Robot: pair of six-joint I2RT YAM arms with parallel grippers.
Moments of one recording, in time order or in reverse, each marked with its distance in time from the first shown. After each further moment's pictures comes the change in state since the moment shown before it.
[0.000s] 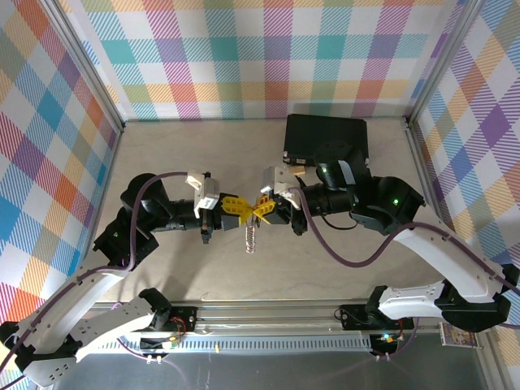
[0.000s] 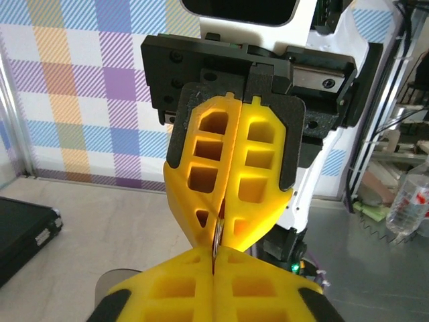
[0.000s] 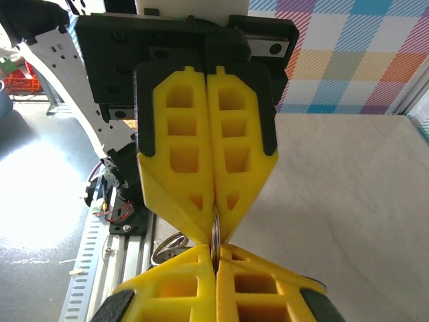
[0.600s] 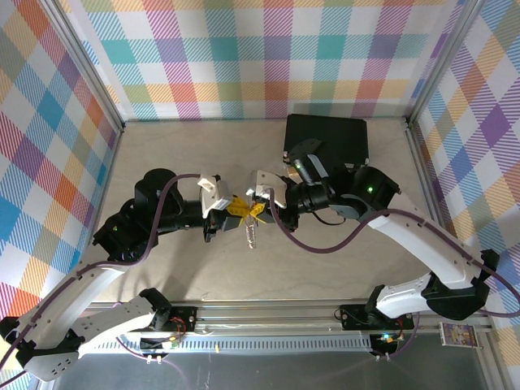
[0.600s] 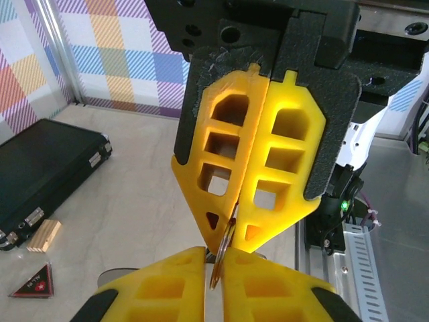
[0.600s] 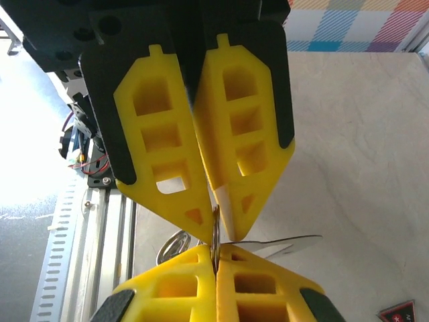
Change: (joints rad) left arm 0.000 0.053 0.080 -0.301 -0.164 0.200; right arm 0.001 0.124 0.069 -0.138 0.083 -0.077
